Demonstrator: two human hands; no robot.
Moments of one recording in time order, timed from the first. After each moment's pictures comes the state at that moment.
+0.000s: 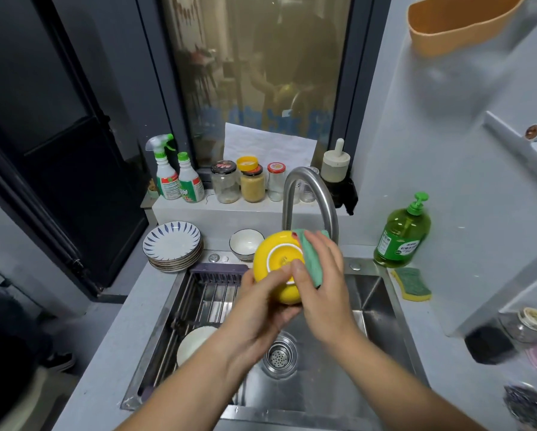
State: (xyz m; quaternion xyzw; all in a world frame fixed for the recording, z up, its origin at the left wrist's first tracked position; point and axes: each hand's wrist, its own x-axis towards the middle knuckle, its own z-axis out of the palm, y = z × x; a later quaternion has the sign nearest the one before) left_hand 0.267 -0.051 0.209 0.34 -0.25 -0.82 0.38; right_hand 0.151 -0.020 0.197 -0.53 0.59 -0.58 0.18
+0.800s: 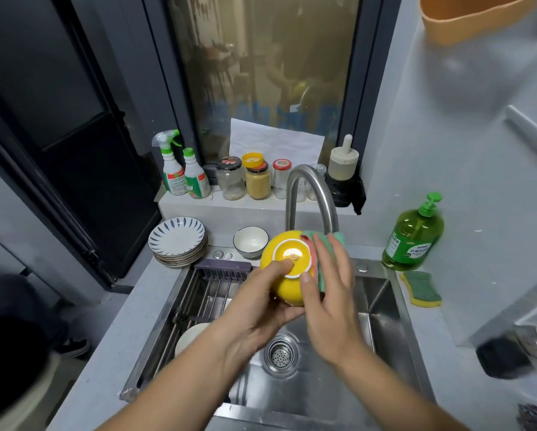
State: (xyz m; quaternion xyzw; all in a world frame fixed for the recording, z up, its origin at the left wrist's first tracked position) left_hand 0.248 -0.060 0.213 0.37 -0.28 -0.82 0.34; right_hand 0.131 -0.011 0.186 -0.56 0.61 -0.54 0.15
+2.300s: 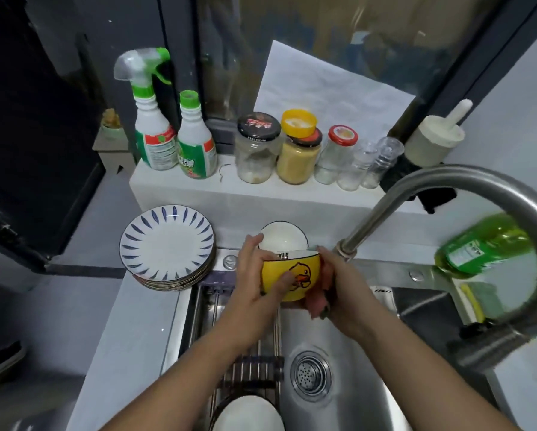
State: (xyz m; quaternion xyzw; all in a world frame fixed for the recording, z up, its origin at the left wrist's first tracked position) left_hand 0.351 -0.300 0.055 0.37 -0.66 -0.56 0.33; right_hand 0.198 -0.256 0.110 -0.17 0.60 -0.51 0.59
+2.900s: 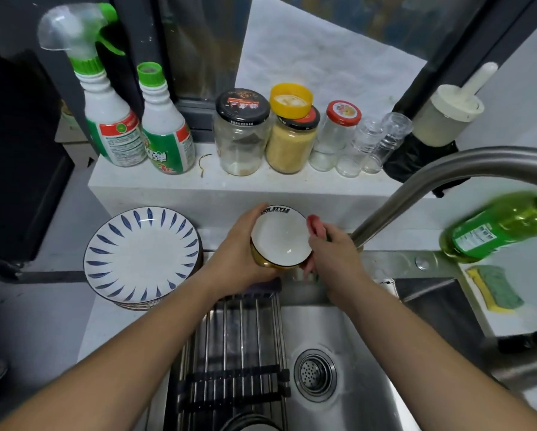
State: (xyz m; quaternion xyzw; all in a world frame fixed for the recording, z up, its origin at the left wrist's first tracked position) left_hand 0.329 -0.413 0.014 0.33 -0.77 -0.50 0.22; right_hand 0.173 -0.328 0.052 -0.20 0.78 -0.47 0.37
